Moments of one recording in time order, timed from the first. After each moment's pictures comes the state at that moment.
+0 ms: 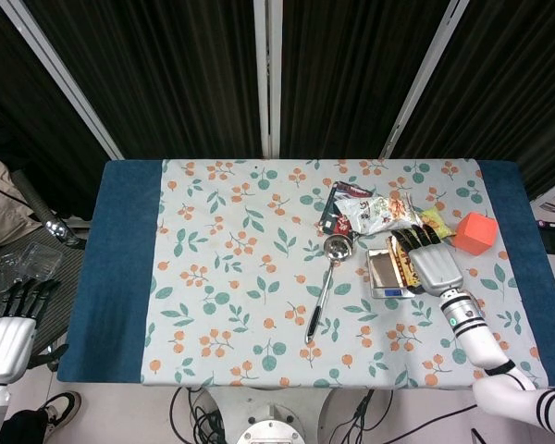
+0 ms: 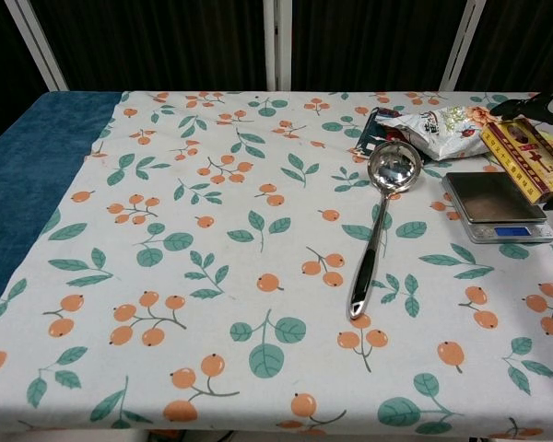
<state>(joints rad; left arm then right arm) -0.05 -1.13 0.02 -1.58 1.59 1.52 0.03 0.54 -1.34 0.12 -1.41 -1.20 0.95 -0.31</state>
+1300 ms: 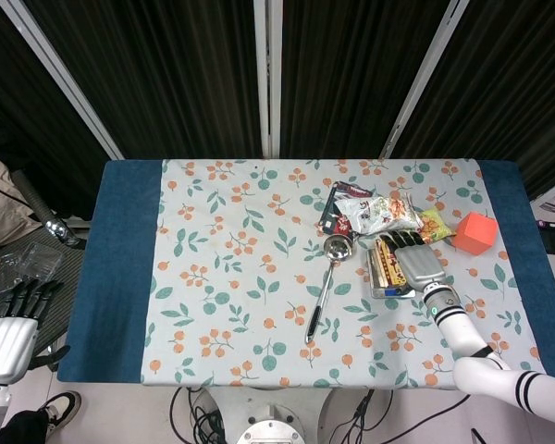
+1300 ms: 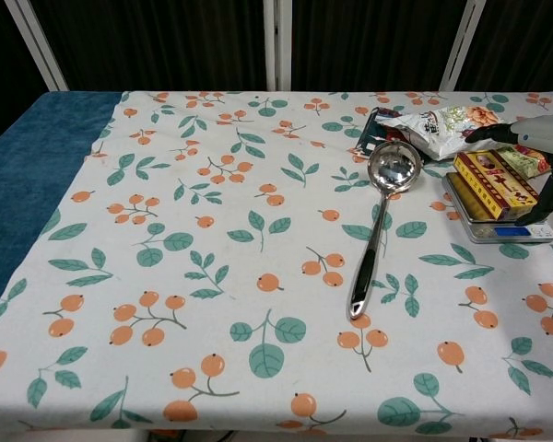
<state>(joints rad) -0.06 -1.11 0.03 -1.59 1.60 1.51 0.02 0.65 -1.36 0.12 -1.44 -0.91 0.80 -0.40</state>
